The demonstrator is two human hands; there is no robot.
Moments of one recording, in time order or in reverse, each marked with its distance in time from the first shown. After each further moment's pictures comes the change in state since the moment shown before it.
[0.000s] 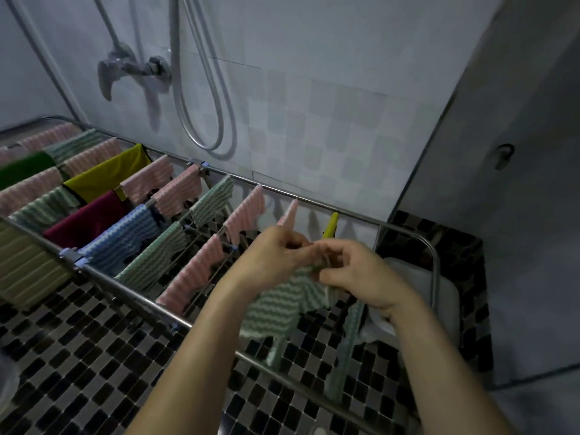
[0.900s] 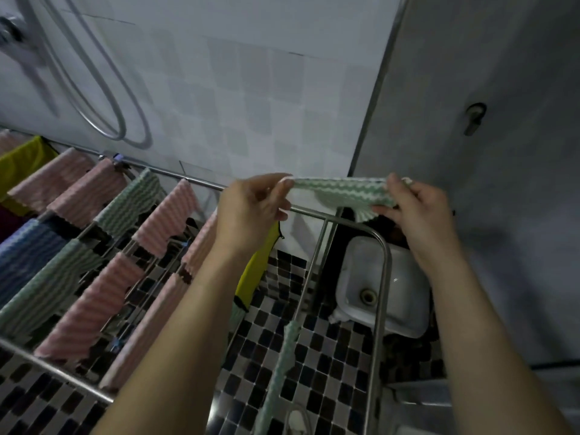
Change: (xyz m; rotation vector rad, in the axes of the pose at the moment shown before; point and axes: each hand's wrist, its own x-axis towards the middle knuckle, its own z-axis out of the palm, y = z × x) left_hand 0.161 0.023 0.091 -0.101 0.394 0.140; right_hand 0.031 0.076 -0.206 0.320 0.729 -0.089
